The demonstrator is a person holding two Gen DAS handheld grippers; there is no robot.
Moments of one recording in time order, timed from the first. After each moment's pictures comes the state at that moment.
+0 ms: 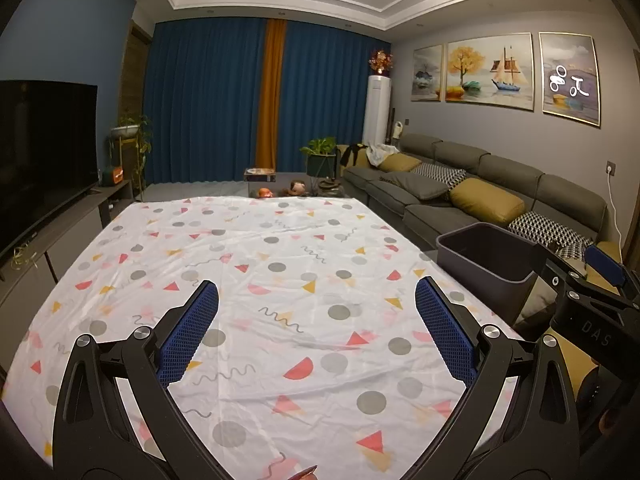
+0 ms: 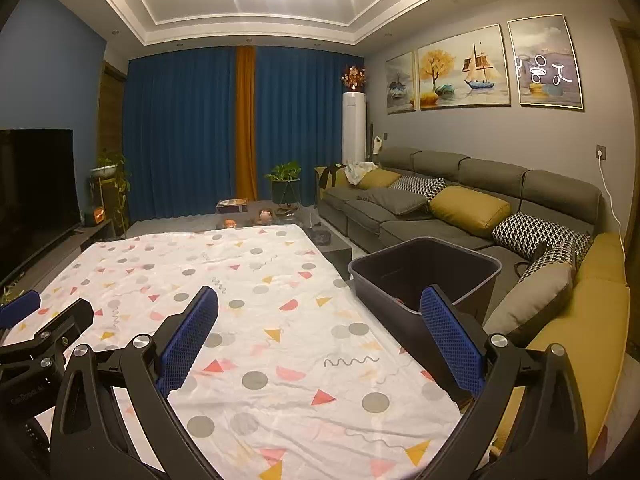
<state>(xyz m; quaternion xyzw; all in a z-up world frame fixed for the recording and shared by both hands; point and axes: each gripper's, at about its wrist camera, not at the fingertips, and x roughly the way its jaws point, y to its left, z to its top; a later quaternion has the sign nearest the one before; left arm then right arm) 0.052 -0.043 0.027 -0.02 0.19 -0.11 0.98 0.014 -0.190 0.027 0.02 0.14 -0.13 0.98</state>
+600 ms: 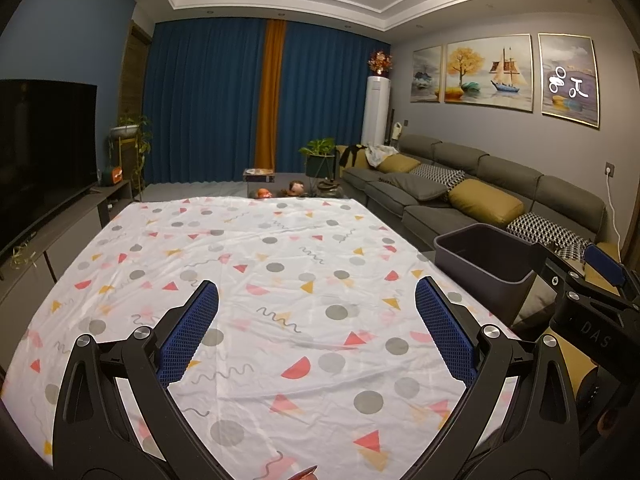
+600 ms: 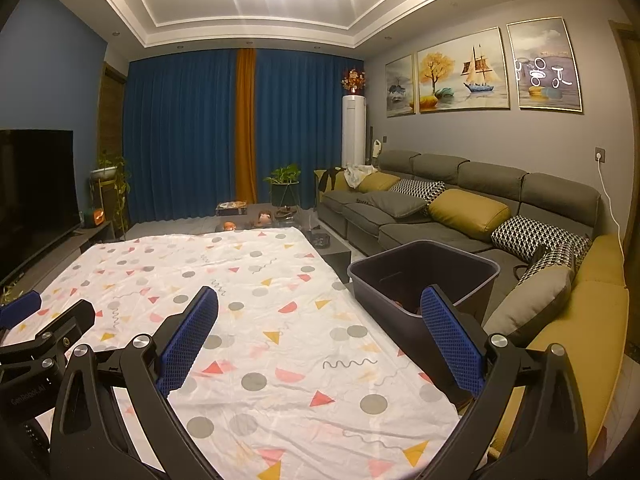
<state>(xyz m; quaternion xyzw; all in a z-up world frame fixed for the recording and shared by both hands) 0.051 -0.042 0.028 -0.03 0.18 -0.12 0.98 0.013 -0.190 0.027 0.02 0.14 -0.13 0.98</state>
